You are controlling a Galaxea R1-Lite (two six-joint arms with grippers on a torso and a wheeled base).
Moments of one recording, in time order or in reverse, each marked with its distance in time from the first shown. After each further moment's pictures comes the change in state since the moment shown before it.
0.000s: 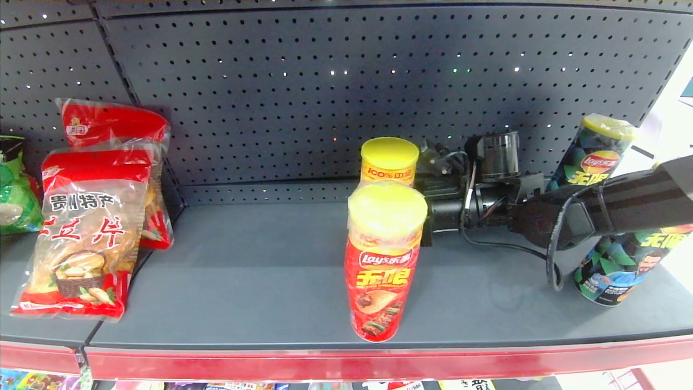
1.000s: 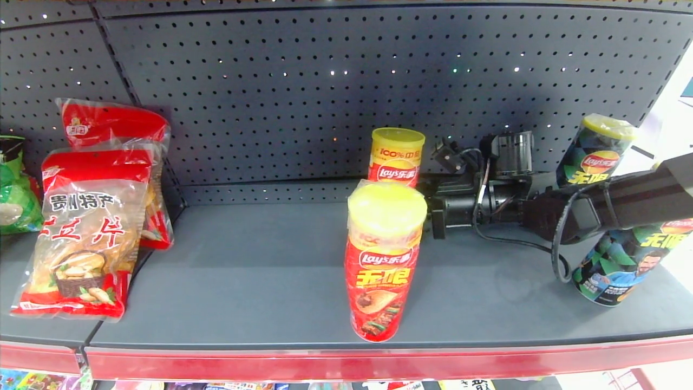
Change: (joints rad) left arm 0.000 0.000 0.000 0.000 0.000 0.000; right arm -0.062 0.008 0.000 -0.003 0.007 -0.004
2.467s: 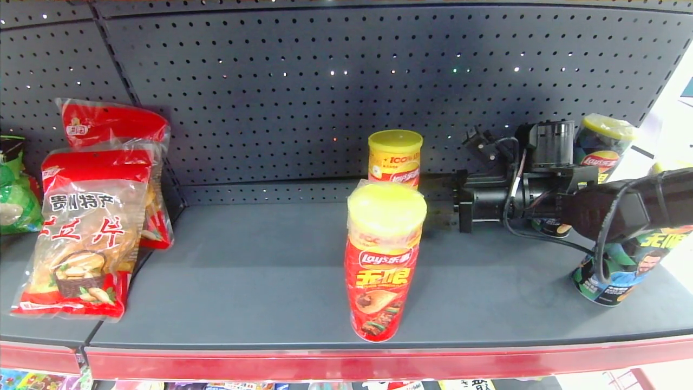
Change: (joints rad) left arm 0.000 0.000 0.000 0.000 0.000 0.000; right arm -0.065 -0.105 0.079 0.000 0.001 -0.006
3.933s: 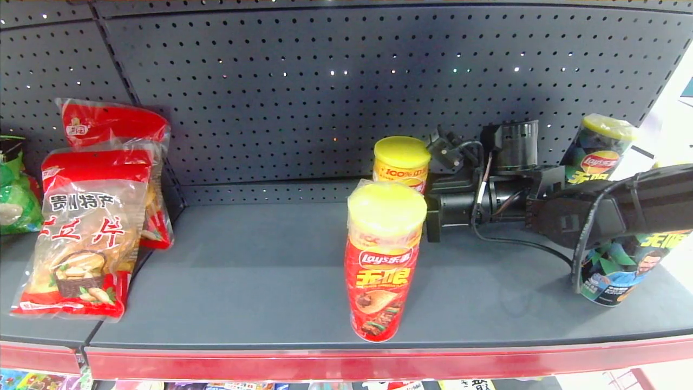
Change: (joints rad) left arm 0.000 0.000 0.000 0.000 0.000 0.000; right arm 0.149 0.027 -0.050 0.006 -0.047 0.007
